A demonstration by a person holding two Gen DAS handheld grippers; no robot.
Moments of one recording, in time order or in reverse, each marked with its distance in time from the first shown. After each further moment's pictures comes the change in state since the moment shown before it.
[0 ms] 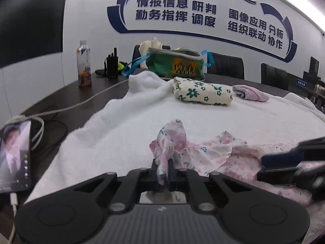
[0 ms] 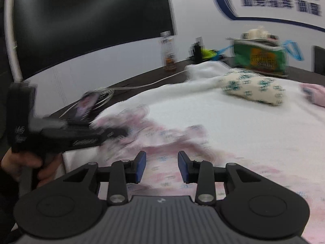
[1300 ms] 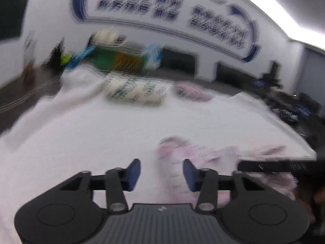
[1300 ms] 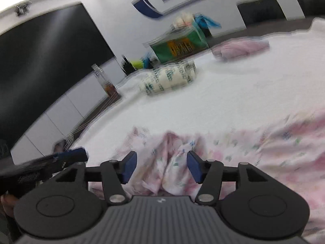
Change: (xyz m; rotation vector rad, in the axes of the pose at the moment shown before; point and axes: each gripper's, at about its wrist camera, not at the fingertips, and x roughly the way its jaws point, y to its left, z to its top) left arm 0.023 -0.078 0.021 -0.027 0.101 -0.327; right arm -0.089 -0.103 -0.048 0.495 -0.072 -0.181
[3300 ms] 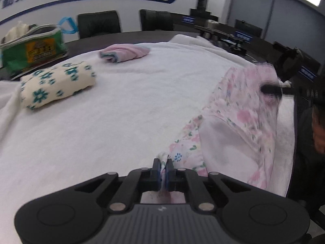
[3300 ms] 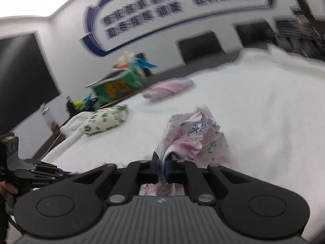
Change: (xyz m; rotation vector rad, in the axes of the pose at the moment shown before) left arm 0.063 0.000 0.042 0.366 0.262 -0.273; right arm -0.080 -0.022 0.004 -0.005 -0.263 -0.318
